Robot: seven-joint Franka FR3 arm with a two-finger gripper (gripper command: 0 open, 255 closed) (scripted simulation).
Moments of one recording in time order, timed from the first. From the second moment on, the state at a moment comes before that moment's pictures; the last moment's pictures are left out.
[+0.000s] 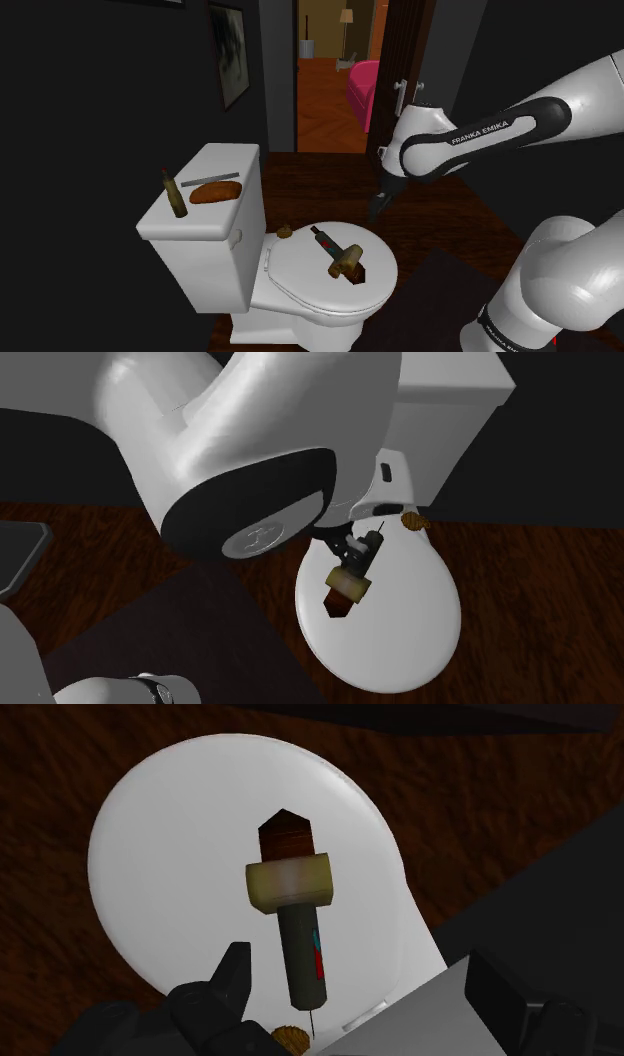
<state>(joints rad) 0.04 -0.52 -0.08 -2.79 0.08 2.39 -0.22</state>
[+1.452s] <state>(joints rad) -0.13 0.57 0.29 -2.23 1.72 3.23 -1.82</state>
